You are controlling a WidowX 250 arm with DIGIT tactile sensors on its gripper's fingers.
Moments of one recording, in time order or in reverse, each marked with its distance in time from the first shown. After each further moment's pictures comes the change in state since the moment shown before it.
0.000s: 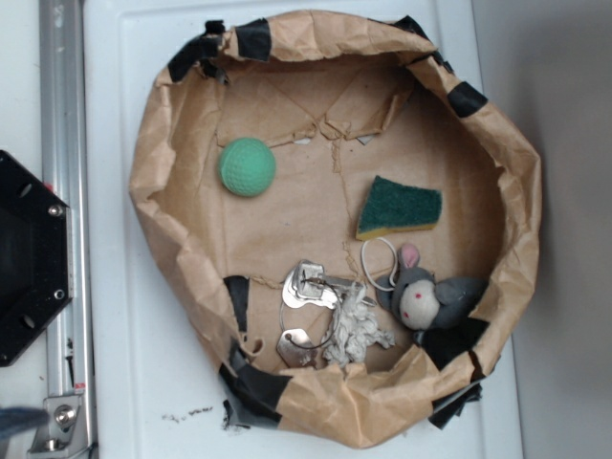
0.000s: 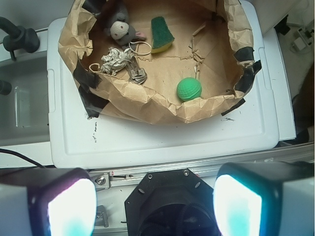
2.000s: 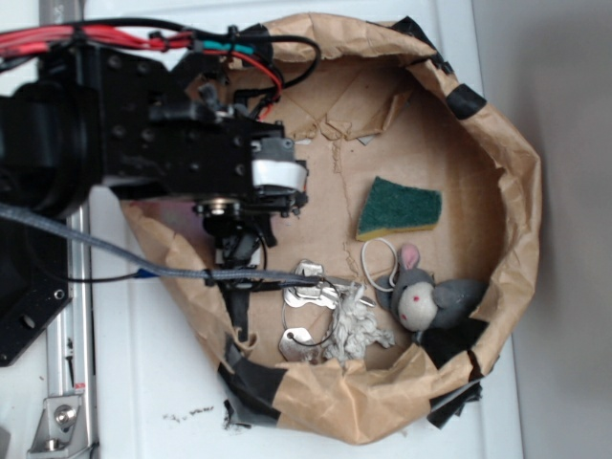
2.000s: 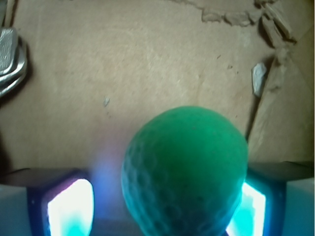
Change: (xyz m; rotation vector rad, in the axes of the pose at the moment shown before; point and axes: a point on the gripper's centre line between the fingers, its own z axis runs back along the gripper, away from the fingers) arm 0.074 0.041 -0.235 0.118 0.067 -0.197
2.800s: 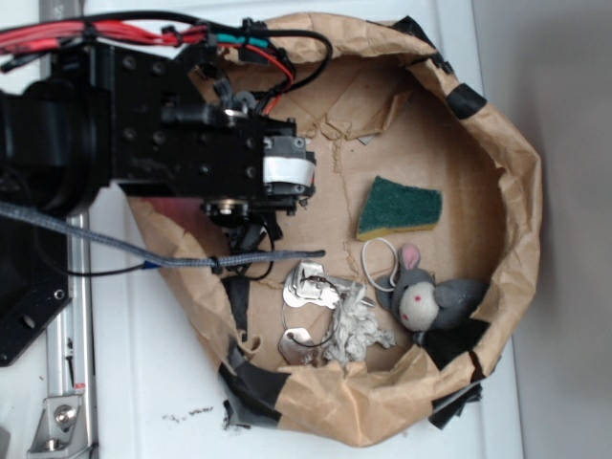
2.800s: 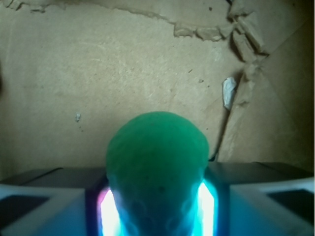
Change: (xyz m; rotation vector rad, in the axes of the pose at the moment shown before) arm 0.001 0.009 0.005 0.049 0.016 0.001
